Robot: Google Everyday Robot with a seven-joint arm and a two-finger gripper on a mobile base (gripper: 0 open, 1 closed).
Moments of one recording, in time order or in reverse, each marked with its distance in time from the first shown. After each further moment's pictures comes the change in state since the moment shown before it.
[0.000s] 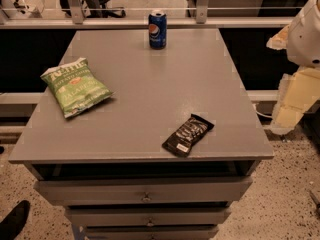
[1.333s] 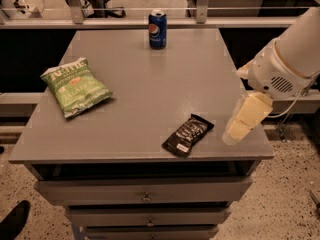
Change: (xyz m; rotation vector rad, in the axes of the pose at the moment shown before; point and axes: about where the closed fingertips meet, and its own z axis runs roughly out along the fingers) arm -0.036 0.010 0.076 -0.104 -0.205 0.170
